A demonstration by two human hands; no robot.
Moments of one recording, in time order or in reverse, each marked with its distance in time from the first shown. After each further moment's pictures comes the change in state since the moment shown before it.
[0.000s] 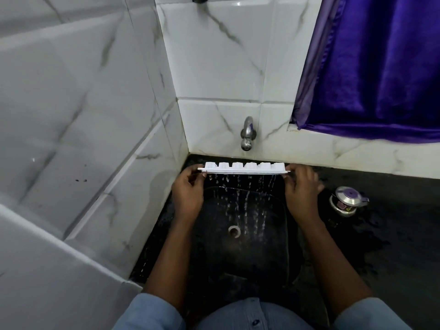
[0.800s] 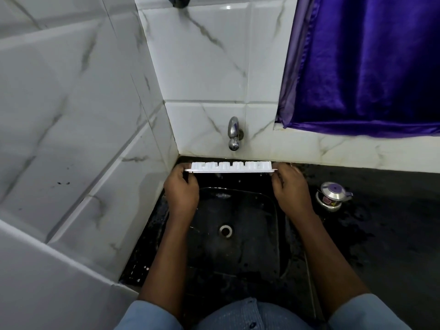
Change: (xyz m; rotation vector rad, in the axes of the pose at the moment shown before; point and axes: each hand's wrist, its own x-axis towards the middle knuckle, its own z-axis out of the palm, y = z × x) left_hand -0.021 0.038 0.014 0.222 0.070 0.015; right_hand 0.005 0.004 -0.033 0.075 -0.097 -0.237
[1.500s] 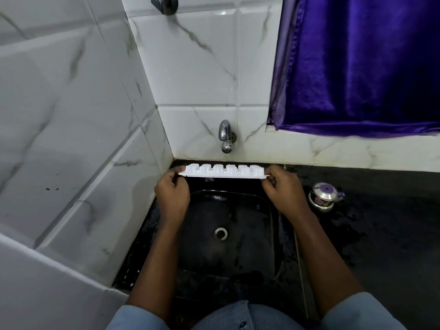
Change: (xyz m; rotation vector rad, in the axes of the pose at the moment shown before) left_hand -0.006 0.015 0.001 -0.141 0.019 -0.115; right_hand 0.004 -0.004 -0.024 0.060 -0.069 0.033
